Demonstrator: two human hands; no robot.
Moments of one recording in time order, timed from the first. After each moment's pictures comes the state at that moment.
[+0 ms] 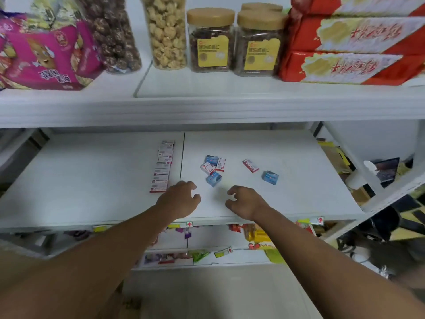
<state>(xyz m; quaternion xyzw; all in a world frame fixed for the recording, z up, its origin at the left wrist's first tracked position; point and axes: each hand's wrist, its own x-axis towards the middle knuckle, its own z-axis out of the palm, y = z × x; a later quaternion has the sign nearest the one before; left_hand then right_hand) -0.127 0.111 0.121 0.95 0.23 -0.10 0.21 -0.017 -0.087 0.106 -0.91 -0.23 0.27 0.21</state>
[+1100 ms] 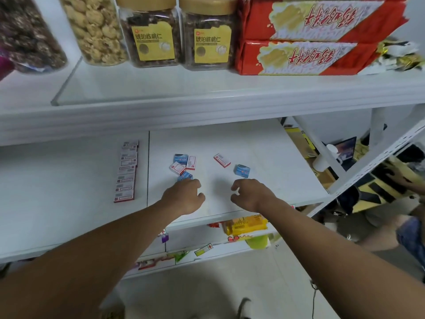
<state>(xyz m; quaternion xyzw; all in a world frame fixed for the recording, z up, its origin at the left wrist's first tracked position) -0.042 0.057 0.098 0.97 0.12 -0.15 0.15 0.035 -0.158 0.114 -0.95 -0.20 0.23 0.12</state>
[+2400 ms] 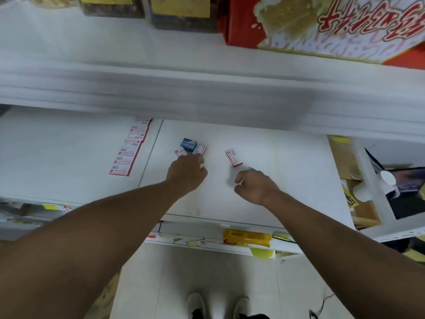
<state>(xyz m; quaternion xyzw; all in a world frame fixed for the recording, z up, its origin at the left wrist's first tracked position) 0.046 0.044 0.042 0.95 0.28 0.00 0.15 0.157 -0.158 0.056 -0.90 -0.31 0.27 0.10</state>
